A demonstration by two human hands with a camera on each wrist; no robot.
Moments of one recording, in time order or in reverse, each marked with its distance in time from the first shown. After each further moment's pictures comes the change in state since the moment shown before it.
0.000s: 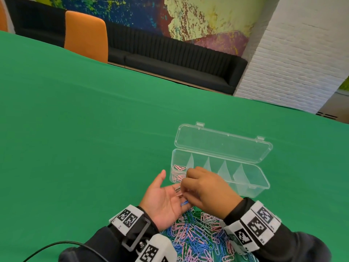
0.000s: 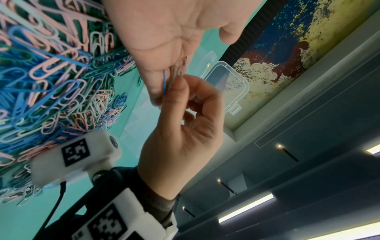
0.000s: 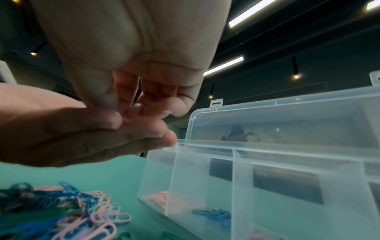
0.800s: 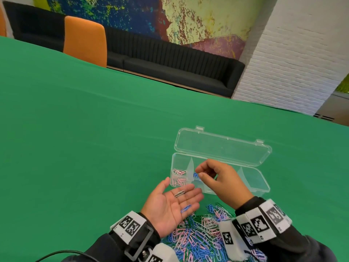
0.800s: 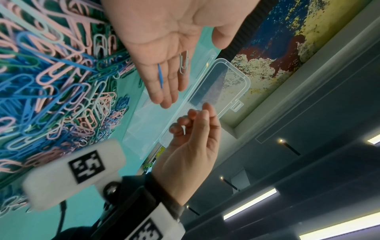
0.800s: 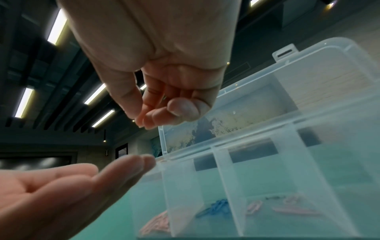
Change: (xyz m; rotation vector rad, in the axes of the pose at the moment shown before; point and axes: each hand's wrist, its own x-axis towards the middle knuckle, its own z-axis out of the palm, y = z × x) left_hand 0.002 0.001 -0.001 0.048 0.048 -0.014; right_hand -0.003 0.025 -0.007 0.560 0.257 0.478
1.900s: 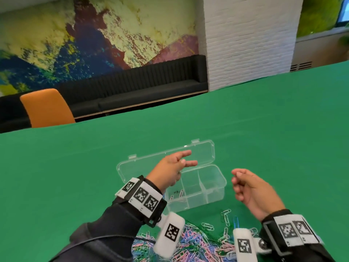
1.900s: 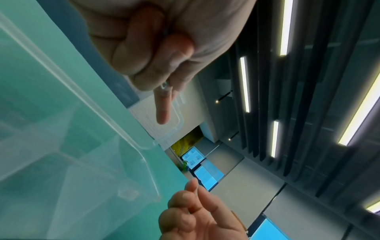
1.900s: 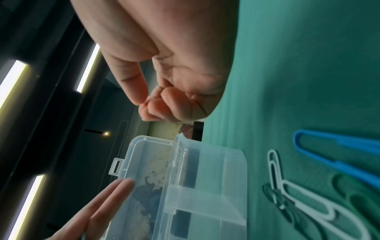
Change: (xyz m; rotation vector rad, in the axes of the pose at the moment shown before) left_hand 0.111 -0.017 0.154 1.634 0.075 0.282; right_hand -0.075 0.139 -0.091 1.279 0.519 0.539
